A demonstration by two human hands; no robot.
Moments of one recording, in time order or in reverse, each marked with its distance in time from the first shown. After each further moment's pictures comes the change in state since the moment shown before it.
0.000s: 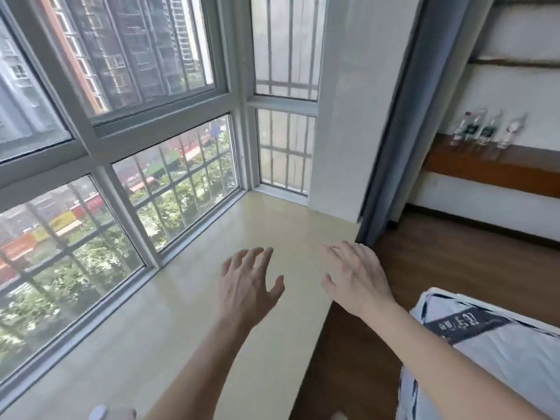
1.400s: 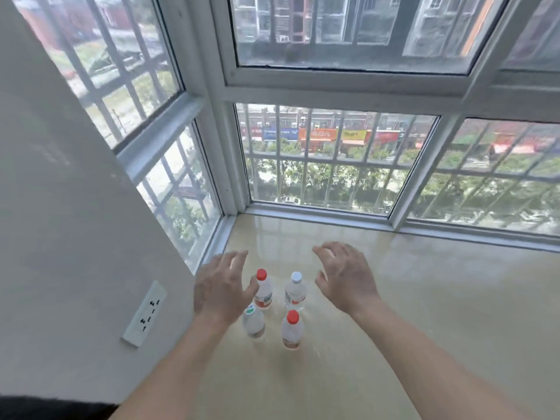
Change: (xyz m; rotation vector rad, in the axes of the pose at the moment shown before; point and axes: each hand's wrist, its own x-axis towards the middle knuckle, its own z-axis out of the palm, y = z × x) left_hand -0.288 -0.162 -0.064 0.463 0.112 -1.208; right_hand 0.028 -0.352 0.130 0.420 -0.263 -1.148
